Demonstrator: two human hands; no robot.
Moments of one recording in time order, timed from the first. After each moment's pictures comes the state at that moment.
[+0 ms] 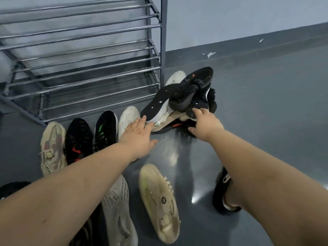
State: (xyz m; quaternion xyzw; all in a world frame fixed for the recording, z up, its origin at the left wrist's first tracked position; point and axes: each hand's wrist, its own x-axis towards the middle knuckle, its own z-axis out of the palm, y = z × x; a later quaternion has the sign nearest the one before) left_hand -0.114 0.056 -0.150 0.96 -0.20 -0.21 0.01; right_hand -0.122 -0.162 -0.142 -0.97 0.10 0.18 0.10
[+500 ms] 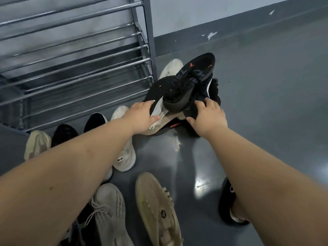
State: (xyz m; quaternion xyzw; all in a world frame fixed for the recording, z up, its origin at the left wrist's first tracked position) left_hand -0.013 0.007 -0.167 0.95 -0.16 -0.25 0.11; right_hand -0.078 -0.182 -0.173 -0.97 0.15 0.14 0.10
